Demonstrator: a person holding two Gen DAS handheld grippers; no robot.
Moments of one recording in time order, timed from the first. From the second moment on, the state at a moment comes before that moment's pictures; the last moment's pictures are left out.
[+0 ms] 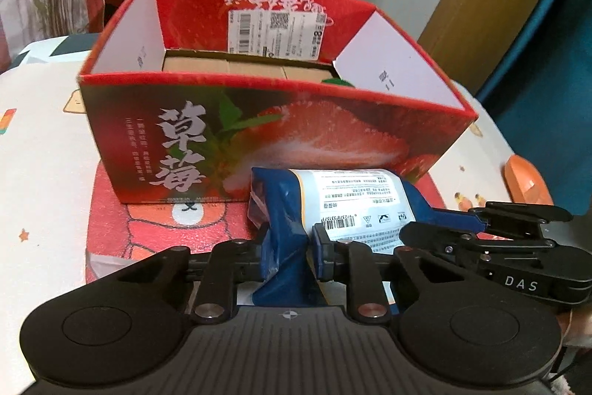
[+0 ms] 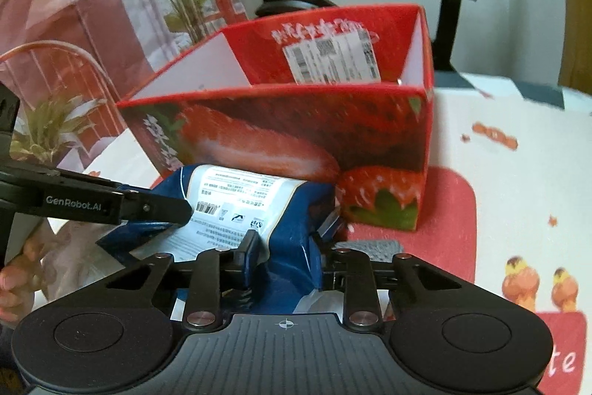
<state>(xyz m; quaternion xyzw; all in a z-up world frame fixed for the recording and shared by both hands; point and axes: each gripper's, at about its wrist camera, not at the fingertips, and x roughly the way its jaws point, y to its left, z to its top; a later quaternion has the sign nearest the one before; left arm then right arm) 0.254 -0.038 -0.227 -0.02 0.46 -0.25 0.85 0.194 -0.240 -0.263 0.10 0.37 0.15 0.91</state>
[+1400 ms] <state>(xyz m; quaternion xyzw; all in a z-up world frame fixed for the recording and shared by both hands) 0.380 -0.039 -0.132 0.00 0.34 -0.19 0.92 0.363 -0.206 -0.146 -0.07 0.28 0.18 0.94</state>
